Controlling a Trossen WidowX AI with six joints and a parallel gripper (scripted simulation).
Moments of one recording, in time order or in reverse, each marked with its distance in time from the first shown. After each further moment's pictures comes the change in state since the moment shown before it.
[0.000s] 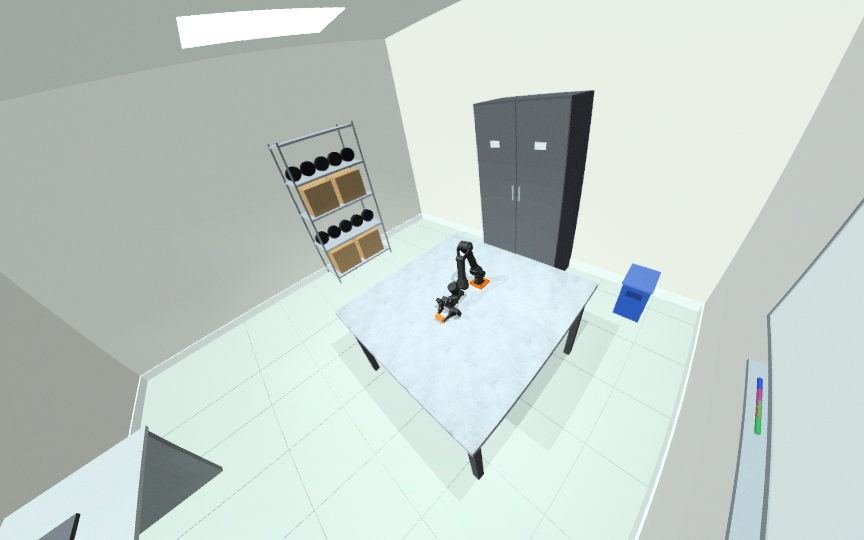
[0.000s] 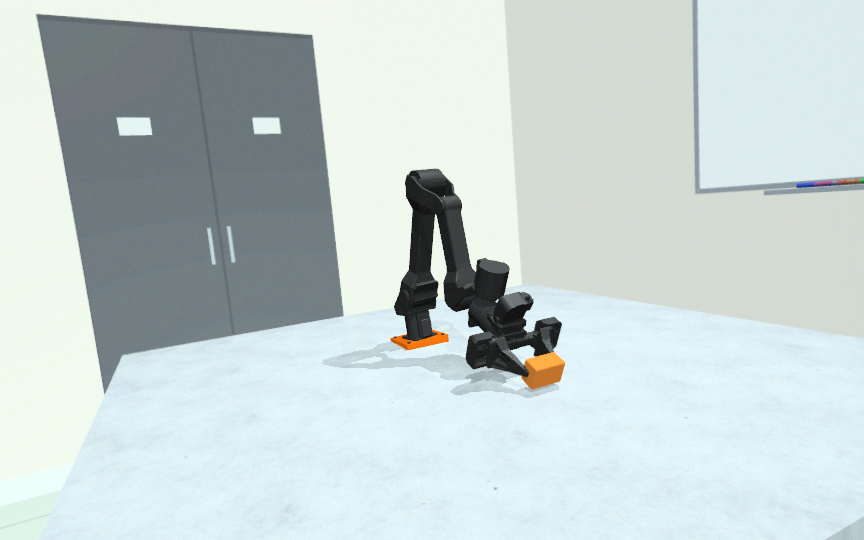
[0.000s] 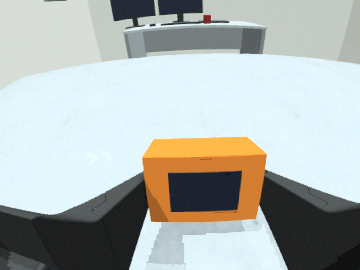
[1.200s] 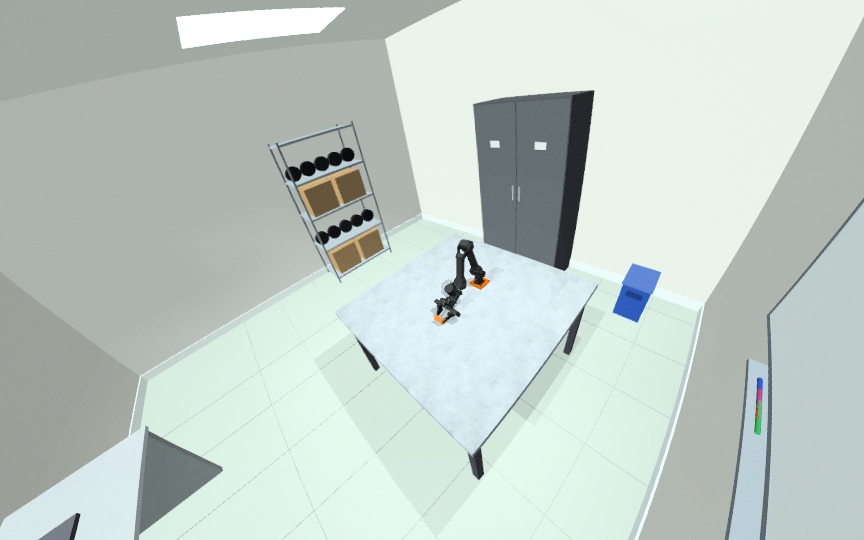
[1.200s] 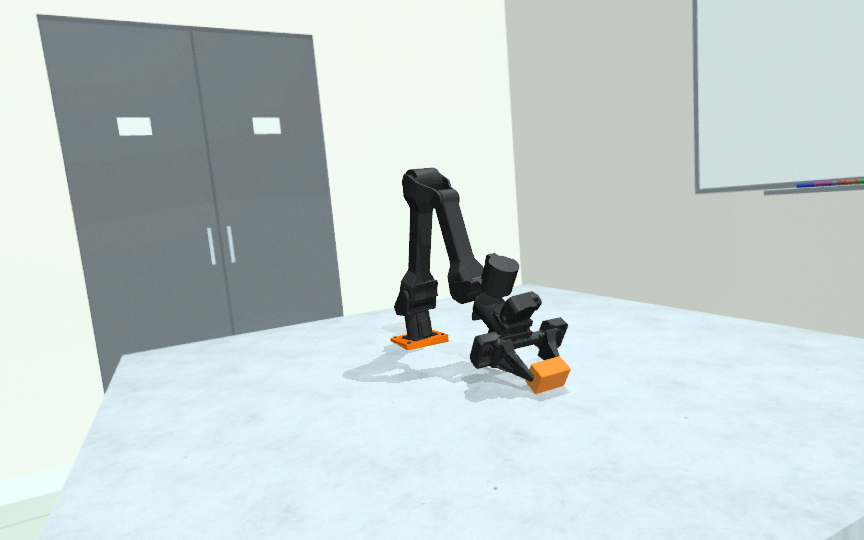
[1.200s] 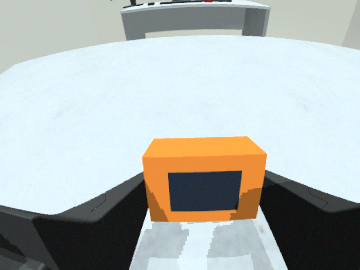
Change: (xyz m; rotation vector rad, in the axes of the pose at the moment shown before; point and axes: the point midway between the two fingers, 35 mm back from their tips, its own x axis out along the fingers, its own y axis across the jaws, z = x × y) arm 0.011 0.002 0.003 -0.005 0.109 0.003
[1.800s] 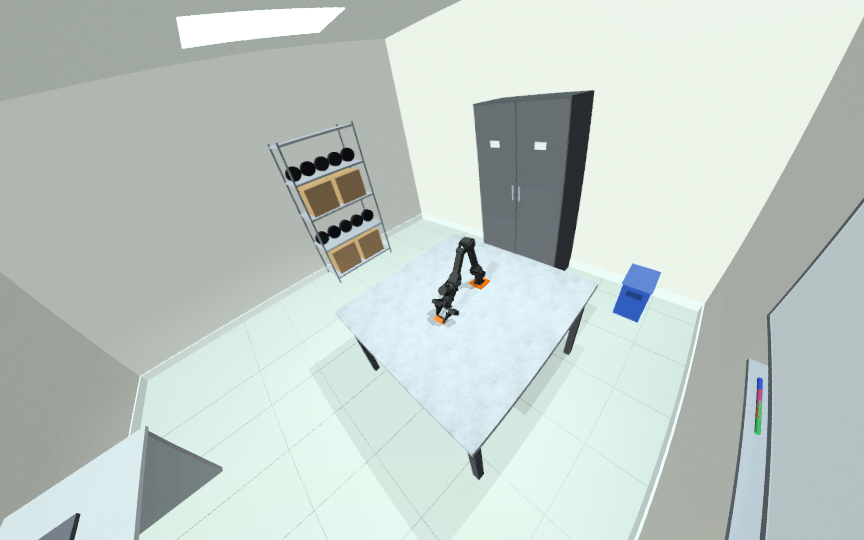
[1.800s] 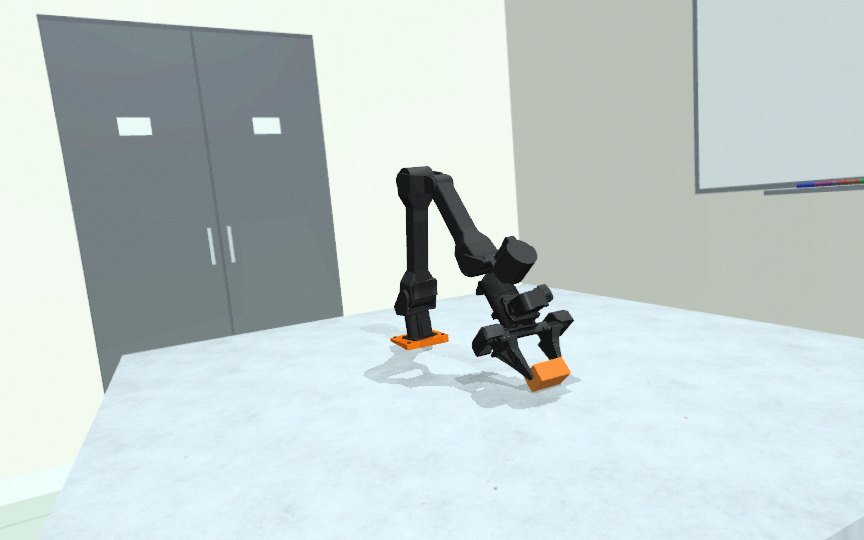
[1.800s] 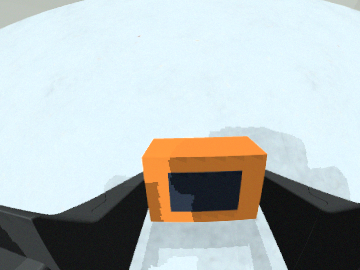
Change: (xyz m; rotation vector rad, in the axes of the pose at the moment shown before) arm -0.001 0.000 0.009 -0.012 0.284 0.003
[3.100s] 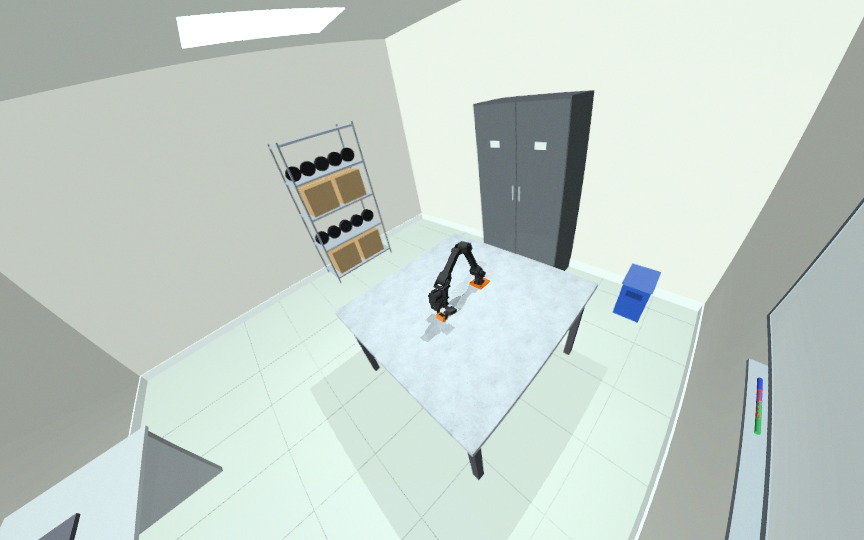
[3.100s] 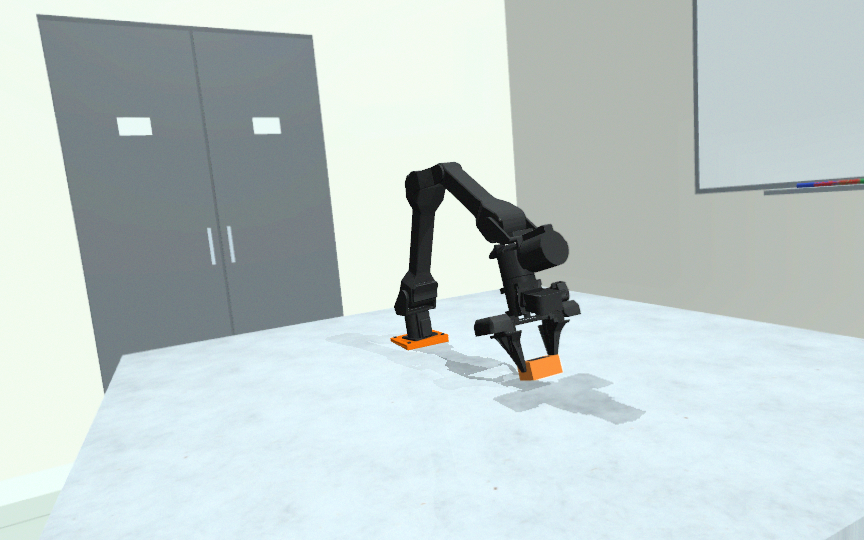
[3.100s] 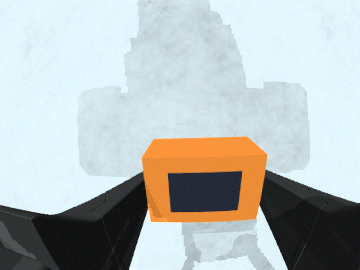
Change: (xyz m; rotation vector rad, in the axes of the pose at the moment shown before) arm -0.015 -0.001 0.009 0.018 0.478 -0.001
